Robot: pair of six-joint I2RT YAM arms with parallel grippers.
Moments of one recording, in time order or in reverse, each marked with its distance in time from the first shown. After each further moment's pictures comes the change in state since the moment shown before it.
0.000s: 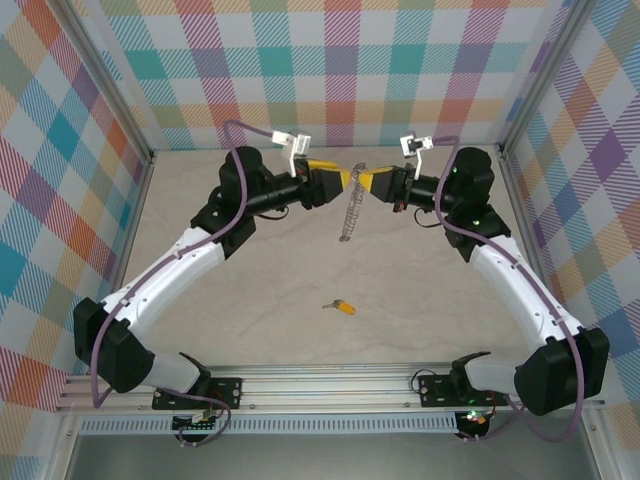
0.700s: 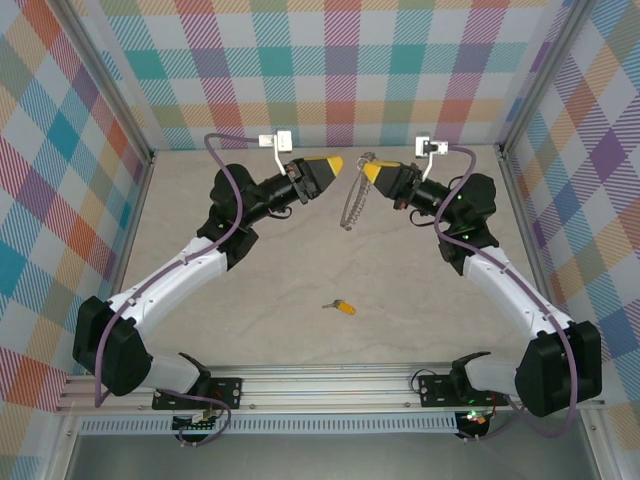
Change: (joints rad) left arm -0.003 -0.007 -0.141 0.423 -0.018 -0.343; right arm 0.010 -0.005 -0.185 0.549 0.123 0.322
